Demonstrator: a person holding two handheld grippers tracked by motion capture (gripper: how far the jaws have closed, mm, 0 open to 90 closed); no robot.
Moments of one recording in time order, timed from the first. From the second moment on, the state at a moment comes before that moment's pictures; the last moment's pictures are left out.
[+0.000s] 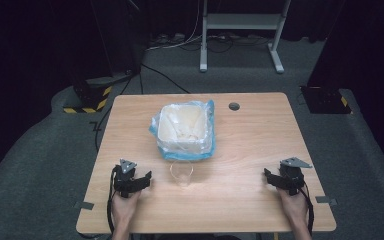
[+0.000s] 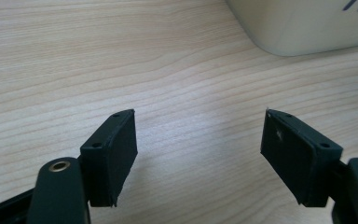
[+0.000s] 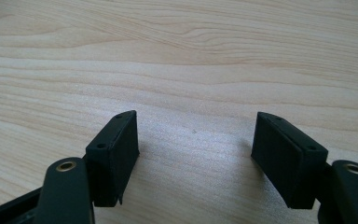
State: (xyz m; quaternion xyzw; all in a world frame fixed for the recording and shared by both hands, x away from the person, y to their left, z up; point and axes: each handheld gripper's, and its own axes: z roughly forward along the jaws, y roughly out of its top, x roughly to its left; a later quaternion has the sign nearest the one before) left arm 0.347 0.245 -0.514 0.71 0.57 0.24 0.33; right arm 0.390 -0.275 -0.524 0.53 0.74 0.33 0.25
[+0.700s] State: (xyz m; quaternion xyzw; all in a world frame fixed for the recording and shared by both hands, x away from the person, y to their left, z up) left arm 0.341 0.232 -0.492 0.73 0.54 0.23 0.36; right arm 0.390 -0.275 -0.524 0.53 0.74 0.33 0.25
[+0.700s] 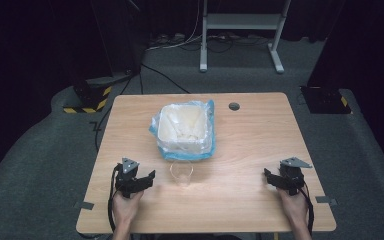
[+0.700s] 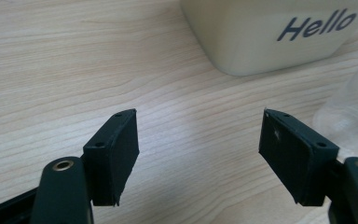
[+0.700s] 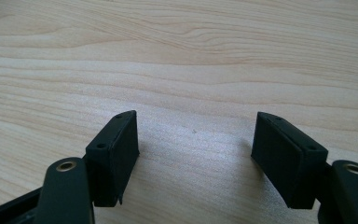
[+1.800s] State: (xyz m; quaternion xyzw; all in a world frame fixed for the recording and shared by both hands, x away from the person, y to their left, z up) left arm 0.332 0.211 -0.462 0.73 0.50 0.19 0.42; right arm 0.390 -0.275 -0.524 0.53 0.74 0.33 0.25
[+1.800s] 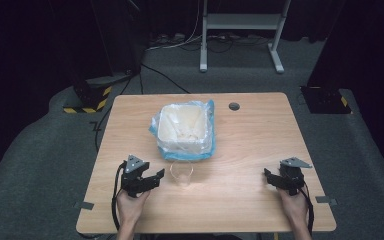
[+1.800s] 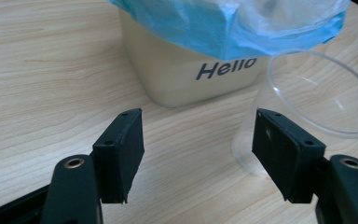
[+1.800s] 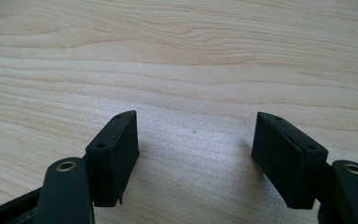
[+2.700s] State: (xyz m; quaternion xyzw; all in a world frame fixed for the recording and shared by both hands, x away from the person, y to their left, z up) left arm 0.344 0.183 -0.450 0.75 0.48 0.15 0.44; right arm 0.390 -0.275 -0.524 0.53 0.74 0.33 0.25
